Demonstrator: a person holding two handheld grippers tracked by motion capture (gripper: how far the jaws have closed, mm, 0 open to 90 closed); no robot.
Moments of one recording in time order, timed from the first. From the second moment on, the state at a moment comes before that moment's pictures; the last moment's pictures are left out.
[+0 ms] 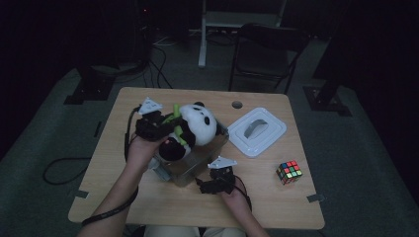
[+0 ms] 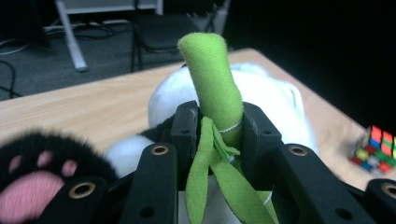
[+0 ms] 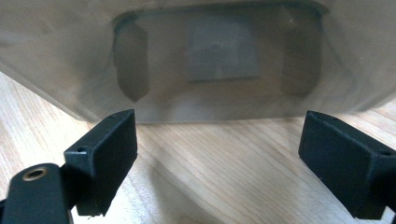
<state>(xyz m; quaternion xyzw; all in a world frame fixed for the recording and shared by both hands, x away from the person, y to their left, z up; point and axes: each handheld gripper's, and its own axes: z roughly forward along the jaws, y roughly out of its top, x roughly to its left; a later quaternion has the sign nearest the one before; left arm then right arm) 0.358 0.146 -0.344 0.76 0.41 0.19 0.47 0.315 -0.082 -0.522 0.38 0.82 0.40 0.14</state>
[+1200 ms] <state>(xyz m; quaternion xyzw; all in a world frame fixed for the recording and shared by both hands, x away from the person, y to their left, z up) 0.353 0.205 -0.351 0.76 0.42 0.17 0.46 0.317 -0.105 -0.520 0.39 0.82 0.40 0.12</state>
